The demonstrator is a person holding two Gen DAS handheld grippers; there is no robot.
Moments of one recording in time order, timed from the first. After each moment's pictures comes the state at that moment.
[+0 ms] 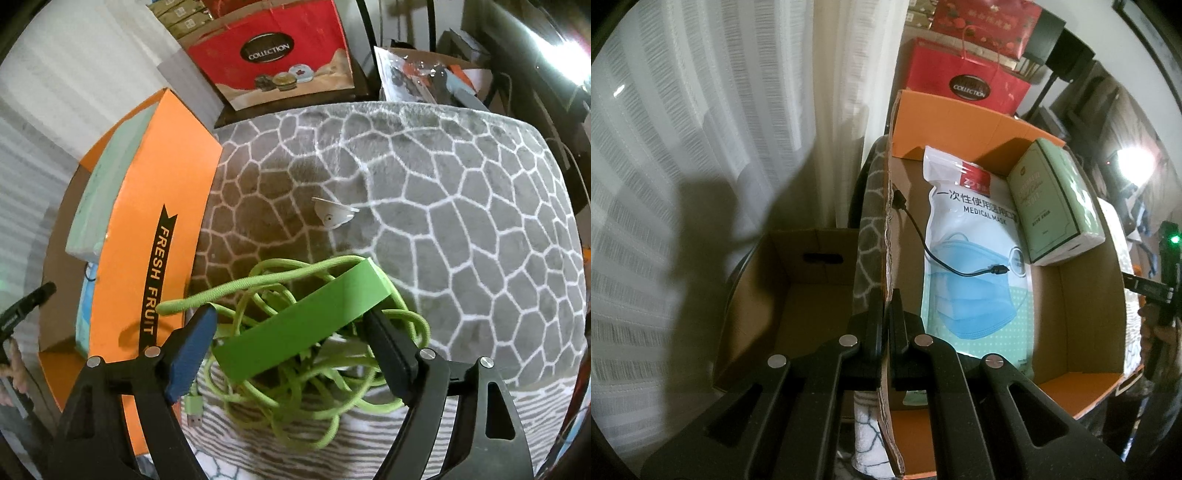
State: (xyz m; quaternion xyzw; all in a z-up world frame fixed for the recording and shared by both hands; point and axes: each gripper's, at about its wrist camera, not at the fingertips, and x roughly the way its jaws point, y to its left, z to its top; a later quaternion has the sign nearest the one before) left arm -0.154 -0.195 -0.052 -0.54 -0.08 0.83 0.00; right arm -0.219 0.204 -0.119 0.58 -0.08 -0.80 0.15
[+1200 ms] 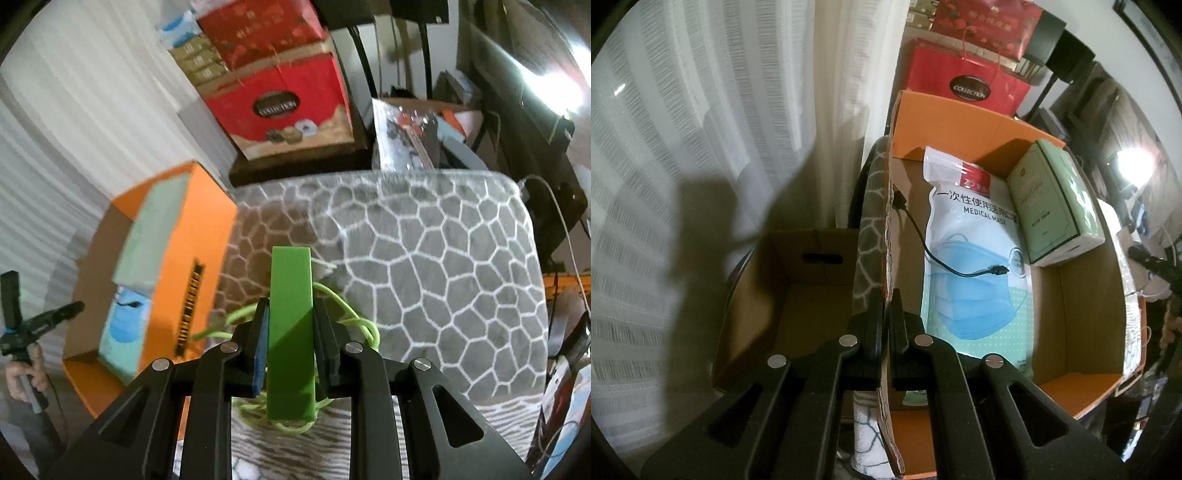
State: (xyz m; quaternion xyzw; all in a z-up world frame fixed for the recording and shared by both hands) left arm -0.154 -0.196 -0.052 -0.54 -0.09 0.83 0.00; right arm -0.200 0.237 -0.048 0.49 -0.09 -0.85 0.17
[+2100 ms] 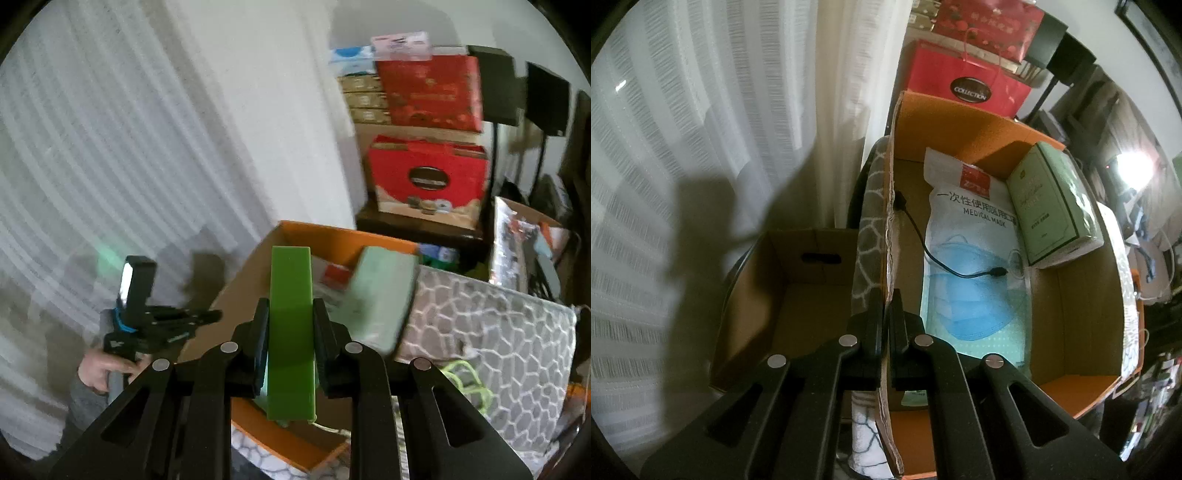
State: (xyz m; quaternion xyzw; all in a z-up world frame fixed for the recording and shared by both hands) left arm -0.152 -0.195 -0.053 -0.54 -0.09 0.84 0.00; right arm -0.158 0.061 0.062 0.42 -0.01 -0.84 0.35
